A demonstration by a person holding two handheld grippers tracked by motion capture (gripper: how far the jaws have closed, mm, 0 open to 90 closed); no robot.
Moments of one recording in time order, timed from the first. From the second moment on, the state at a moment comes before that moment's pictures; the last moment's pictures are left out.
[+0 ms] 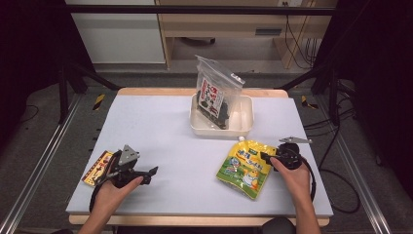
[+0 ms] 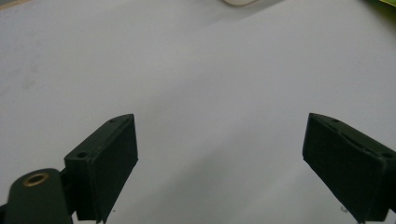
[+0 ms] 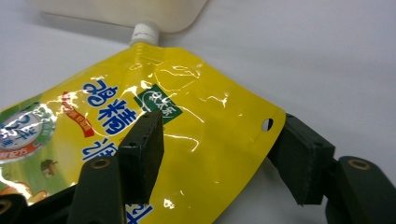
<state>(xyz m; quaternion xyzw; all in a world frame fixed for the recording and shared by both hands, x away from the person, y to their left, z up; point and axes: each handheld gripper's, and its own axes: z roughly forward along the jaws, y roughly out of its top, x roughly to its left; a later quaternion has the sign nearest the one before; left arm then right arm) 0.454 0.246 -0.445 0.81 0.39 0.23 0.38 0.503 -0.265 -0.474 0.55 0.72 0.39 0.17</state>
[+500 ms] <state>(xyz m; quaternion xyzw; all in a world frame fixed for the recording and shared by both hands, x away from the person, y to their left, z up) 0.455 0.247 -0.444 0.81 0.39 0.23 0.38 0.506 -0.255 -0.472 0.54 0.73 0.39 0.16</state>
